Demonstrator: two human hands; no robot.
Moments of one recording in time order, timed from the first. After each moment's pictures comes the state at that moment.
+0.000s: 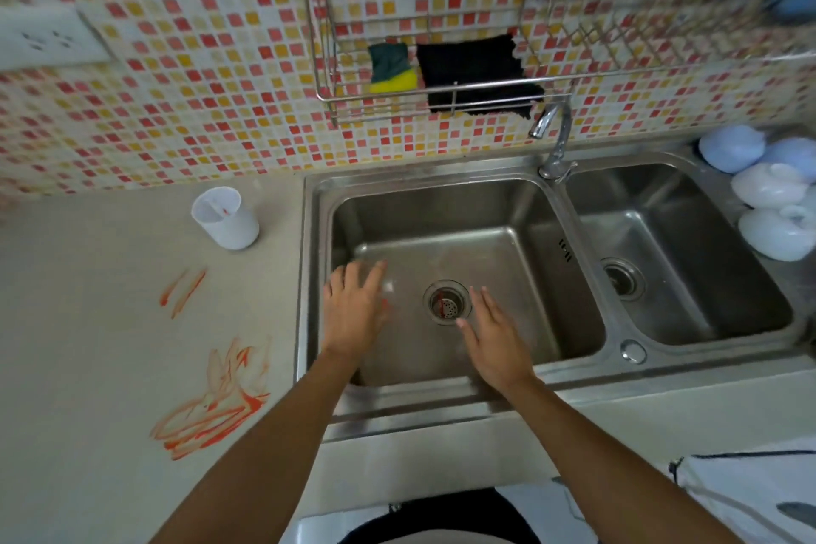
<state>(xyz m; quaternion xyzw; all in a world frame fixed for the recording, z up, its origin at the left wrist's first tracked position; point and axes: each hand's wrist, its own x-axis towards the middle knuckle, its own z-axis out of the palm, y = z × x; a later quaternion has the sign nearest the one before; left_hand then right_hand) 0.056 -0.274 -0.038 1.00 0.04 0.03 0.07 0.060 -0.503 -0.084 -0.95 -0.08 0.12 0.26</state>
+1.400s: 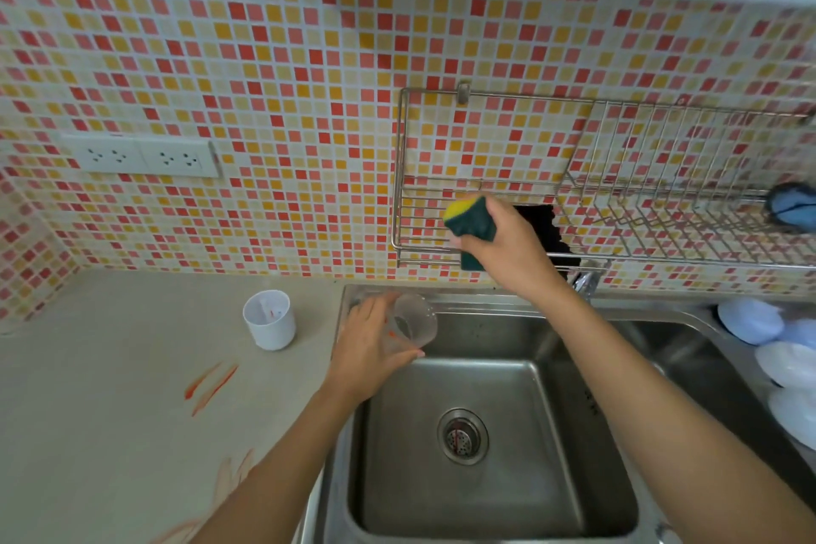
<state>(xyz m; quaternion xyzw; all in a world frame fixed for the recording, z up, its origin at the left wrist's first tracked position) 0.116 -0.222 0.074 0.93 0.00 0.16 0.33 0.221 -0.403 0.209 -0.87 -0.23 -0.02 0.44</state>
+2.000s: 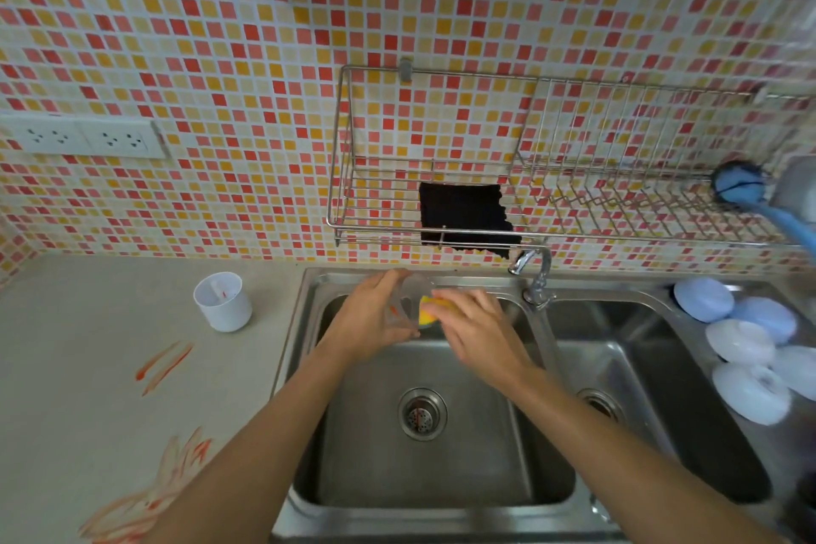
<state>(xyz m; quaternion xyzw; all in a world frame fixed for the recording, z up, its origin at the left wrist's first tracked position) 0.147 -0.298 0.093 0.95 -0.06 0.10 0.30 0.181 -0.504 0.083 -0.88 -0.41 -0.18 0.15</state>
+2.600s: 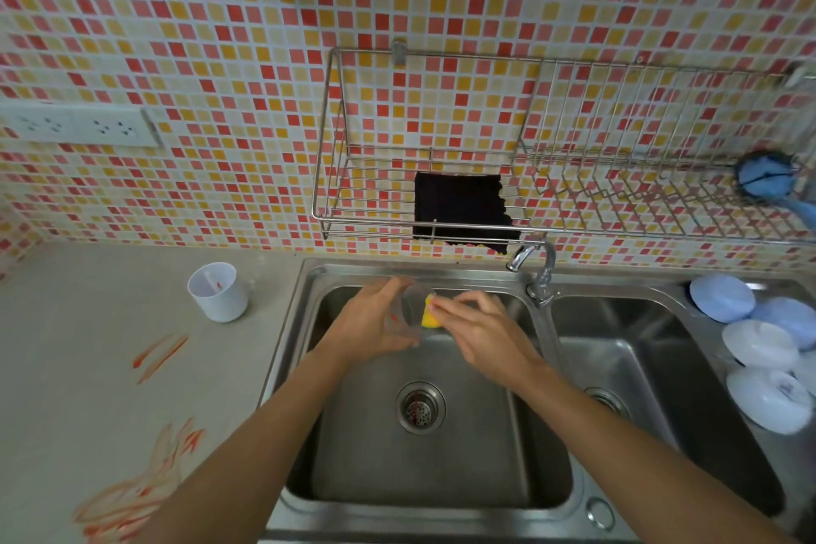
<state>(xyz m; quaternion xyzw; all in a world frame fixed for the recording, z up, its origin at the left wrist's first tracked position) 0.155 -0.309 0.074 0.95 -0.08 0.06 0.29 0.209 -0.529 0.059 -0.86 -0.47 -0.16 0.13</state>
